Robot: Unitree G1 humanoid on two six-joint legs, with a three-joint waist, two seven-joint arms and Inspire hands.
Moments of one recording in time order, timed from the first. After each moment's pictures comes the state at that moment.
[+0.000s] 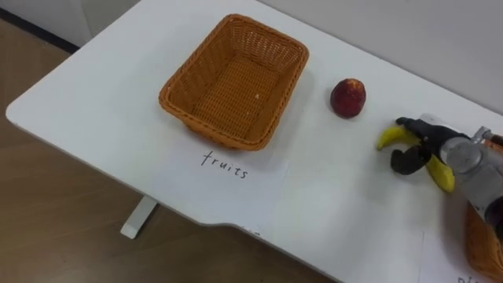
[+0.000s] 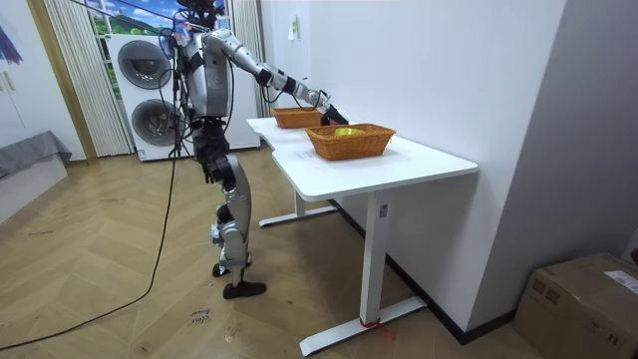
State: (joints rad) left arm 0.03 0.34 0.02 1.08 0.03 0.12 0.20; right arm -0.62 -0.62 0.38 1.01 -0.40 0.13 0.23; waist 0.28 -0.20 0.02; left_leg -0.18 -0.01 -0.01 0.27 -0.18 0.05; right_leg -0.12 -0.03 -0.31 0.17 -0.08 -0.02
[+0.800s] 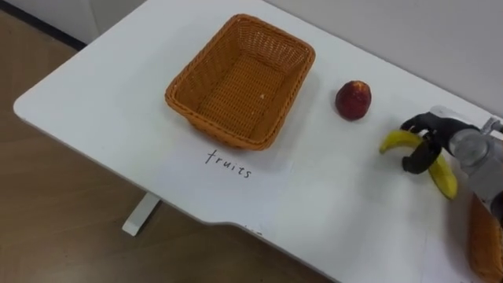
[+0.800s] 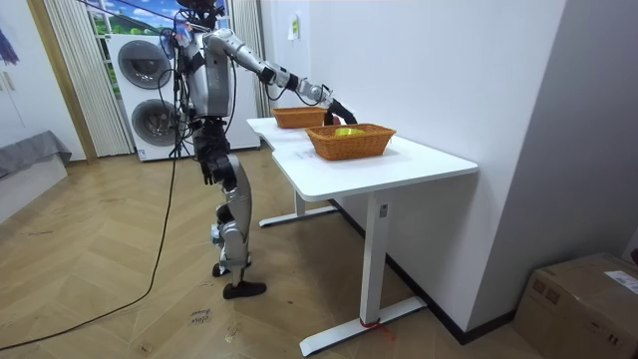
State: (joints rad) left arm 0.04 0.34 0.02 1.08 0.03 0.12 0.18; right arm -0.66 -0.65 0.38 1.00 -0.49 0.16 0.21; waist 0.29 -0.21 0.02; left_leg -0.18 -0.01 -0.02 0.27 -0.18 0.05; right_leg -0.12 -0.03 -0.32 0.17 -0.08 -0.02
